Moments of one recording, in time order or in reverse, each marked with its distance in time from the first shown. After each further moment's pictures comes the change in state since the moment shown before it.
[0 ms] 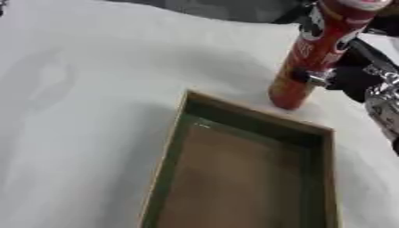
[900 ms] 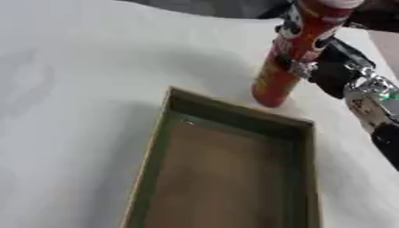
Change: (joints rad) left arm 0.045 -0.001 0.003 -0.076 -0.008 -0.007 0.137; right arm 0.019 0.000 0.008 0.000 -0.135 0.032 0.021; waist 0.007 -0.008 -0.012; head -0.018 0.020
